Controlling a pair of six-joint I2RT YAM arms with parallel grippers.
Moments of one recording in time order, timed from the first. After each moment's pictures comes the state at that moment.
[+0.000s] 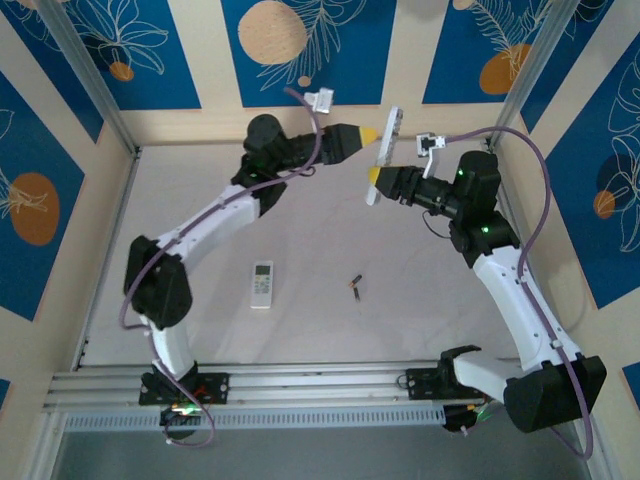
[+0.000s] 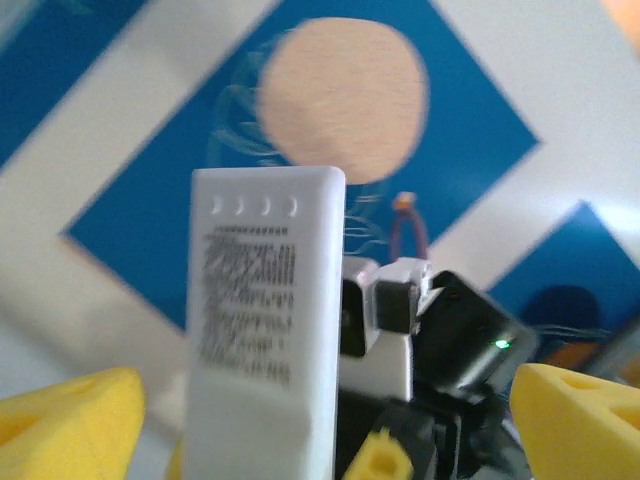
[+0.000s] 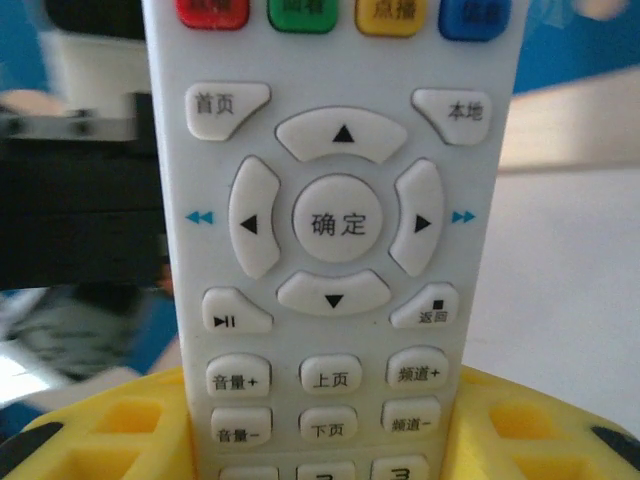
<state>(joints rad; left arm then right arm) -0.59 1.78 1.60 0.45 0.81 -1.01 0.22 1.12 1.11 -0.21 -0.66 0.55</state>
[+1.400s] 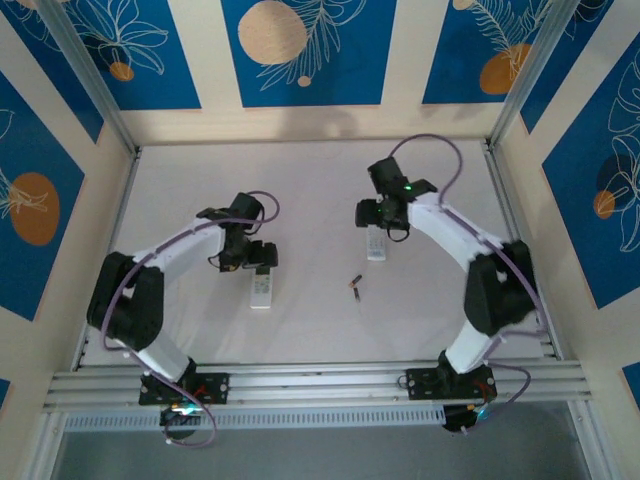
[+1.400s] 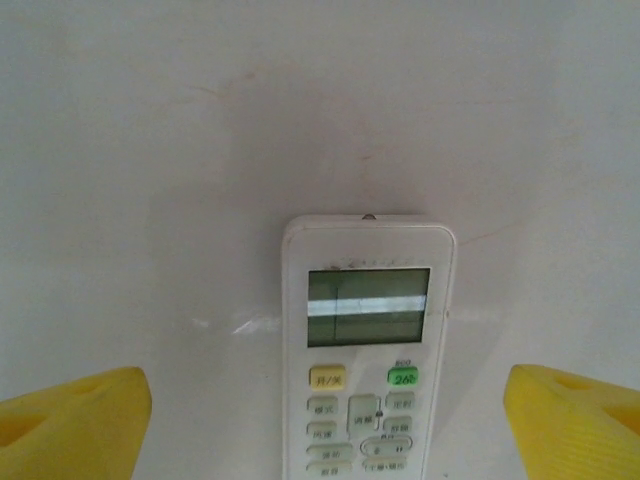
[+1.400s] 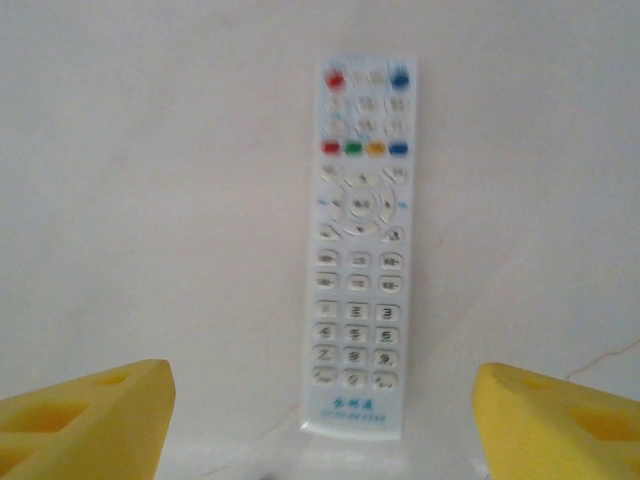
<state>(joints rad) -0.46 1.64 1.09 -0.81 0.05 -0.49 0.41 1.61 1.31 -0.76 0.09 0.42</state>
